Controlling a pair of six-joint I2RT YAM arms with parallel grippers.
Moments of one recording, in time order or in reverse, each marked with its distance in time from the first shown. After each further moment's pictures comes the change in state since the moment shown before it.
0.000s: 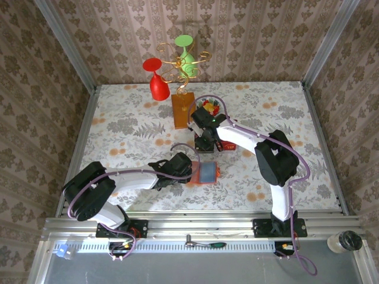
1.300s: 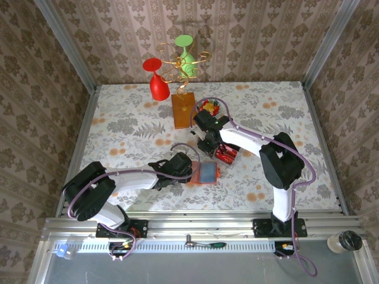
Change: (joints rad) left arm 0.000 0.000 0.000 0.008 0.000 0.000; right arm 0.000 -0.063 -0.063 -0.038 -0.016 0.002
